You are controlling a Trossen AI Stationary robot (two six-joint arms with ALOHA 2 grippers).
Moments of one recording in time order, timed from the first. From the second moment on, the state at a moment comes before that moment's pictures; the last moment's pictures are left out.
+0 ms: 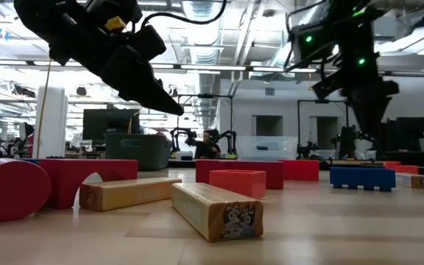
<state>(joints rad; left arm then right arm) 0.02 1.37 0.59 0.30 -0.10 0.07 -0.20 1.48 1.00 -1.25 0.28 0.12</state>
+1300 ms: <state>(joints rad) 0.02 1.37 0.59 0.17 -0.10 0.09 -0.56 1.54 0.76 -0.91 0.40 -0.58</state>
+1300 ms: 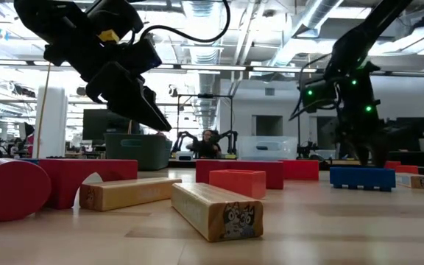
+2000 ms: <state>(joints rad) 0.02 1.37 0.59 0.10 -0.11 0.08 -0.50 1.56 0.81 -0.97 0.35 -0.44</state>
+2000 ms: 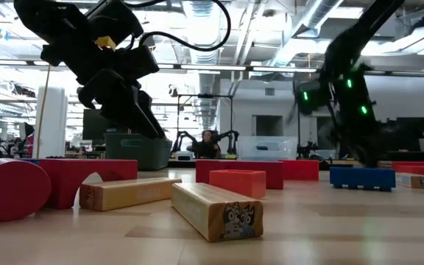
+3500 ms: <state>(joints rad) -0.16 1.37 0.75 0.01 -0.12 0.04 0.66 1.82 1.35 -1.14 0.05 0.43</state>
